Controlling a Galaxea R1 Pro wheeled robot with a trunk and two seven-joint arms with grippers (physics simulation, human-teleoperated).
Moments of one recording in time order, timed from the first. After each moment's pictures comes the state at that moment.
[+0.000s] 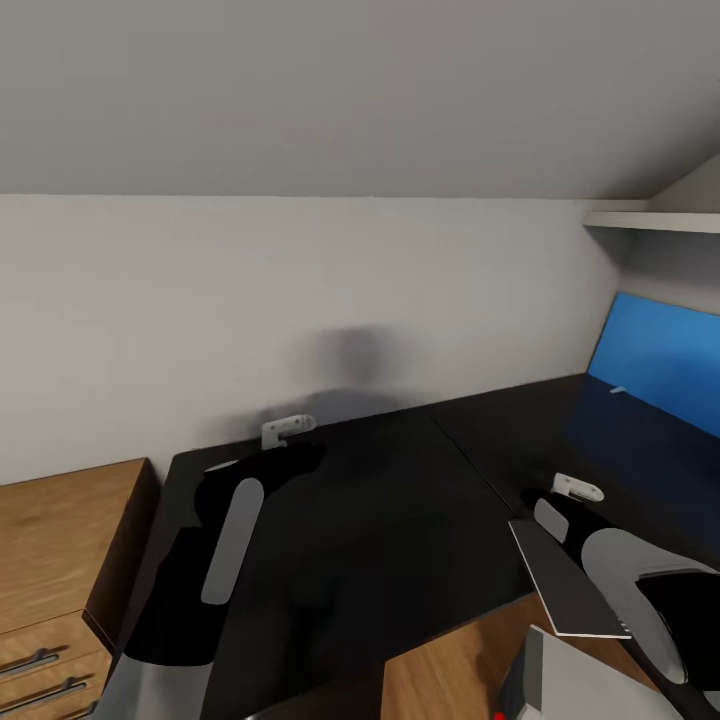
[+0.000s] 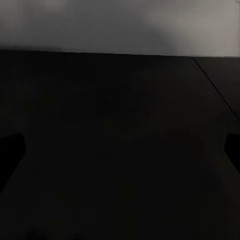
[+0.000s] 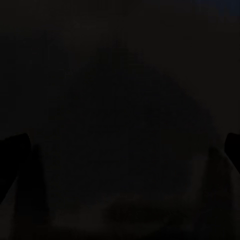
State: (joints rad) left arm -0.55 -0.17 -0.14 -1.57 0.44 0.90 0.36; right arm -1.02 -0.19 0.19 -0.07 -0.54 0.07 -0.31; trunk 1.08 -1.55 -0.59
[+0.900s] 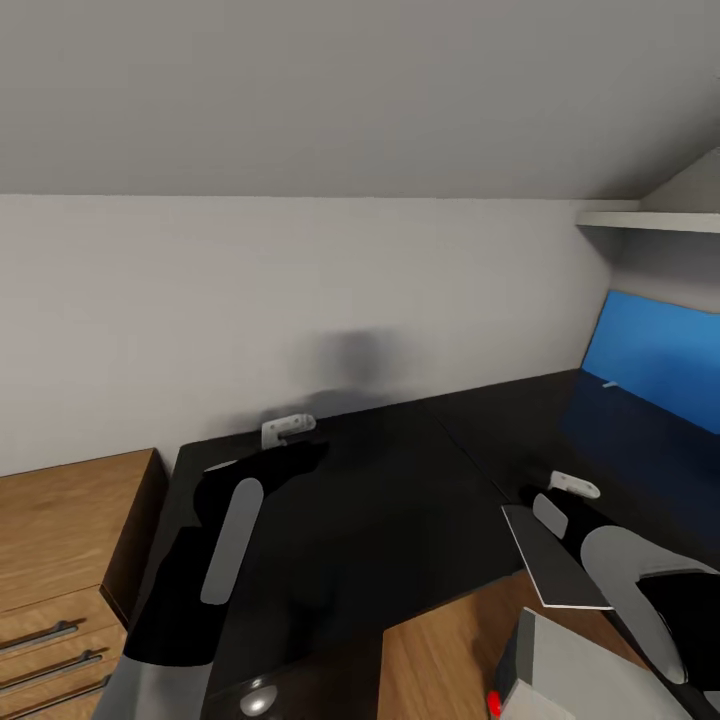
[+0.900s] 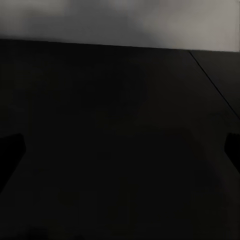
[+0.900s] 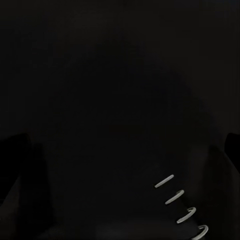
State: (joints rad) left arm -0.55 -0.17 -0.14 -1.57 0.44 0.89 0.36; right arm -1.02 -0.19 0.19 -0.11 -0.54 0.14 -0.31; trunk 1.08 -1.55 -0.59
